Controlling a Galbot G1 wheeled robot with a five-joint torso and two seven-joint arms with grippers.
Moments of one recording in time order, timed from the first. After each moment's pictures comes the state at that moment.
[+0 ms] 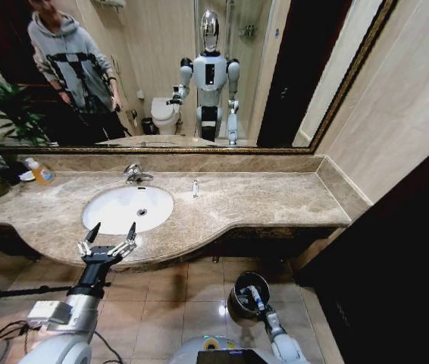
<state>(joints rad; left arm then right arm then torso) 1.84 -1.36 -0.82 -2.47 -0.37 0.04 0.05 -1.27 1.46 0.51 0.89 -0.15 0.09 -0.04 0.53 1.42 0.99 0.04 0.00</state>
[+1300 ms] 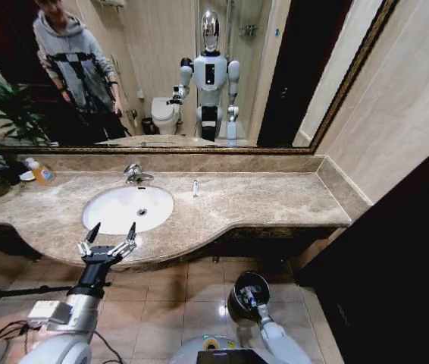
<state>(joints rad) 1.84 -1.36 -0.82 -2.47 -0.37 0.04 0.05 -1.01 1.50 0.50 0.48 -0.16 0.18 -0.01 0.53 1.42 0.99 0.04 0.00</state>
